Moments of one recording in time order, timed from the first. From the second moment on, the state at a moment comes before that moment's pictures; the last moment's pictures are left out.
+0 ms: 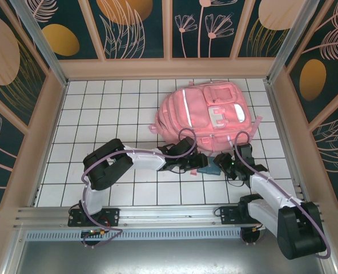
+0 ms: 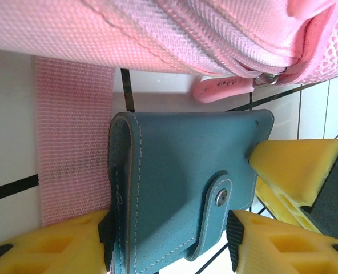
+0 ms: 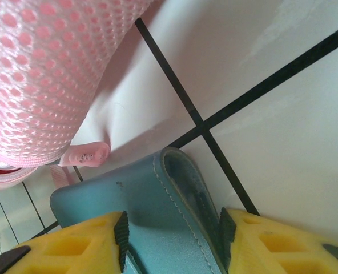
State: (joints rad) left arm -1.05 1.99 1.11 0.09 0.22 -1.13; right arm 0.23 0.96 0.28 -0.27 -0.27 0.95
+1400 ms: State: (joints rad) left arm -0.91 1.52 0.93 0.06 0.17 -1.06; right arm 0.34 1.03 0.78 -0.46 -0.20 0.74
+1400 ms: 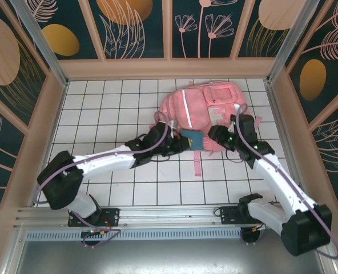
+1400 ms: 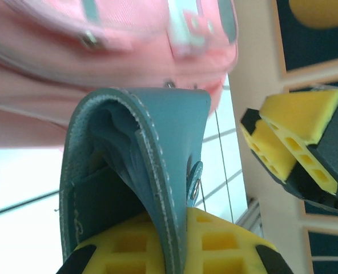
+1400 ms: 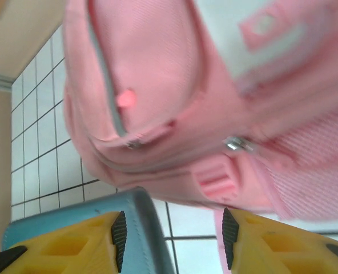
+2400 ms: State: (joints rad) left arm -0.53 1.31 0.85 -0.25 0.07 -0.89; right arm 0.68 2.04 1.70 -0.72 0.31 0.46
